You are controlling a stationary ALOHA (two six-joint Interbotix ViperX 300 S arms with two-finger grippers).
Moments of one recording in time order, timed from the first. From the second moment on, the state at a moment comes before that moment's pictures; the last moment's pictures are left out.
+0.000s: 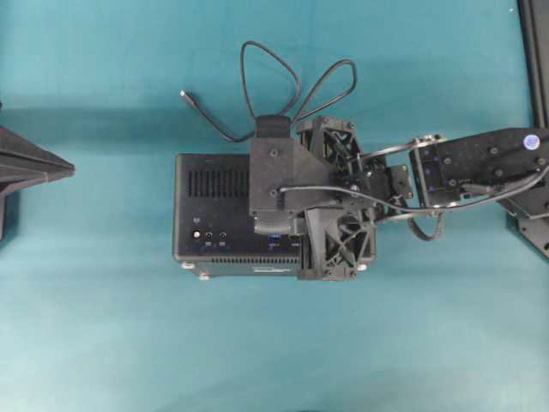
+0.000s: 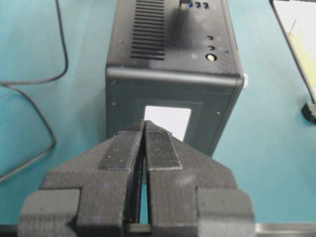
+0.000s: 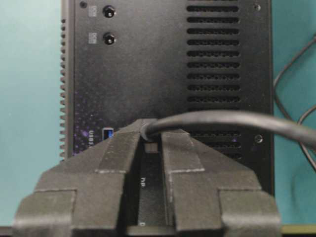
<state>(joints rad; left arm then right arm) -0.03 -1.09 1.12 0.01 0.19 -0.08 0.17 -0.06 0.19 -0.15 0.85 0.24</state>
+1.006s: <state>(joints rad) -0.03 -1.10 1.13 0.01 0.19 -0.08 0.18 -0.05 0.14 -0.21 0.91 0.24</state>
